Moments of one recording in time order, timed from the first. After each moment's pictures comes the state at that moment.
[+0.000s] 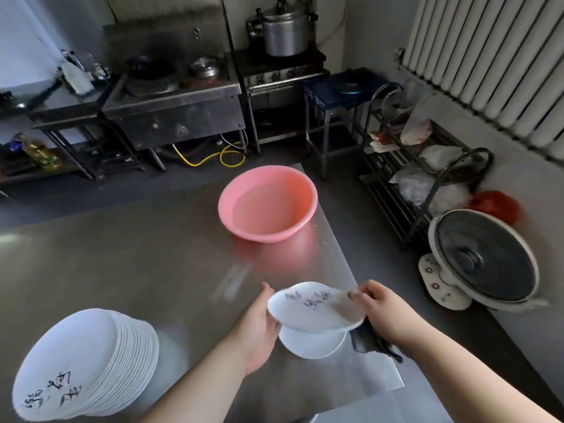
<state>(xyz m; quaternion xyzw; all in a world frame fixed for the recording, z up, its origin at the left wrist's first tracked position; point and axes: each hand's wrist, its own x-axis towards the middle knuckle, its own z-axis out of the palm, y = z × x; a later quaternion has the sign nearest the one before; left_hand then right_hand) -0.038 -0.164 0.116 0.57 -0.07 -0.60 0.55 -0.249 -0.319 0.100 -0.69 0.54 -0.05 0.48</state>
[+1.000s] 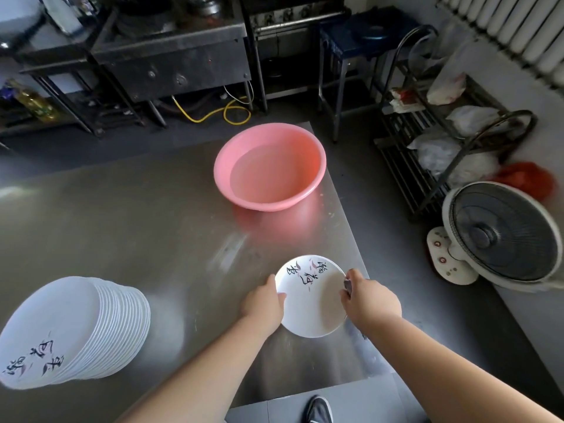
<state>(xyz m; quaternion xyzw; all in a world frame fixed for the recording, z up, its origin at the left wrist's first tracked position) -0.022 -0.194 -0.018 0.89 -0.39 -0.26 0.00 -0.220 -0.331 -0.015 -0.83 0.51 0.09 0.21</state>
